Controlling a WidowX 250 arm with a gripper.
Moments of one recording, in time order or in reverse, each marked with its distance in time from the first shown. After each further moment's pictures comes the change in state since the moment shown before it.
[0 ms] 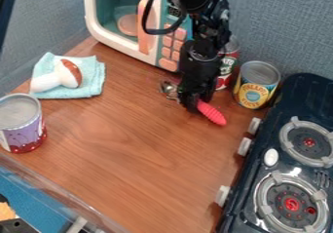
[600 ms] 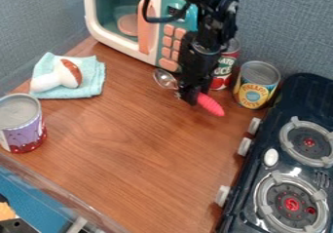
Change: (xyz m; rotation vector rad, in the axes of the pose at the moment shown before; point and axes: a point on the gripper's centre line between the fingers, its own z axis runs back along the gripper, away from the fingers) arm -0.004 0.004 0.012 0.017 -0.072 0.061
